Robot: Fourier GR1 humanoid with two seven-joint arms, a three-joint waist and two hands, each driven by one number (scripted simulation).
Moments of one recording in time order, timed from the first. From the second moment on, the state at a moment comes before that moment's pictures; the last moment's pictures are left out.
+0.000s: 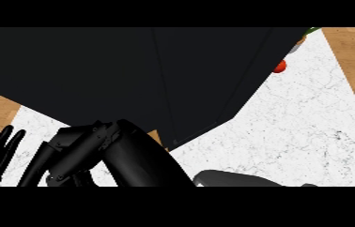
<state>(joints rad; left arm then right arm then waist) 0.42 0.88 -0.19 -1.89 0.88 -0.10 -0.63 -0.86 -0.01 0.74 -1.84 -0.43 -0.60 0.47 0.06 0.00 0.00</state>
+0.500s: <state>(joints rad) 0.49 0.88 -0.12 -1.94 0.88 -0.11 -0.61 -0.97 0.00 0.65 -1.60 -0.72 -0.24 0.41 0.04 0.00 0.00</state>
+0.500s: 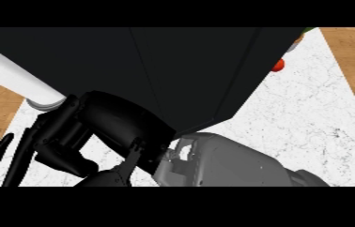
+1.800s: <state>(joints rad) 0.52 0.84 -0.06 -2.01 0.87 -0.12 -0.53 -1.02 -0.04 0.47 -1.24 -0.59 -0.03 0.17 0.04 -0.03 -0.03</state>
